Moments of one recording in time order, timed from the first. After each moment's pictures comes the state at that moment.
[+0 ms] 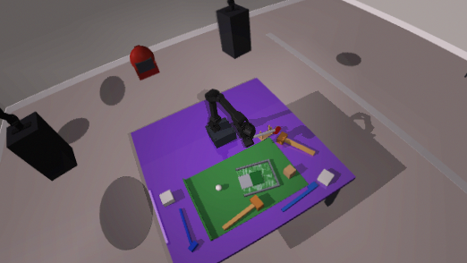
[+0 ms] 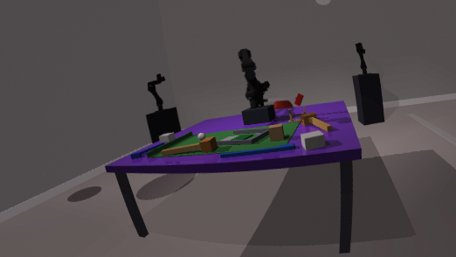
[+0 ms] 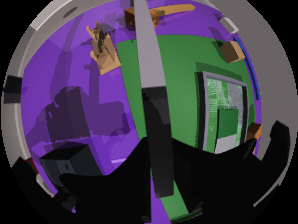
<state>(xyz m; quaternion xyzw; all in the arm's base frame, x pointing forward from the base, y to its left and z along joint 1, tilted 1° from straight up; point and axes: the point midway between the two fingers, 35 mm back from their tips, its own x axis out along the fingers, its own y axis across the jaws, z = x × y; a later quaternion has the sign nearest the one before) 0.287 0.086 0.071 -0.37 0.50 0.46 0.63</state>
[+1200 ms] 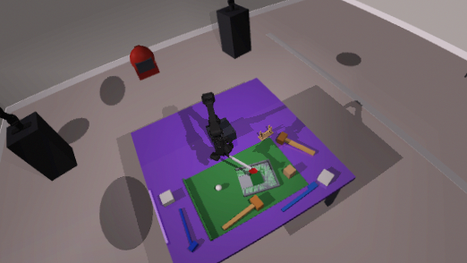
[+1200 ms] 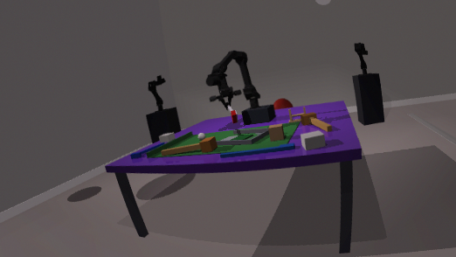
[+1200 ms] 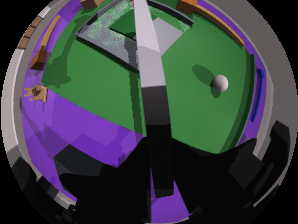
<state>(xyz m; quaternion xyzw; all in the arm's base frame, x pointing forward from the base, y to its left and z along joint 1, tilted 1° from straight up) 0.276 -0.114 0.080 -0.11 0.66 0.14 0.73</state>
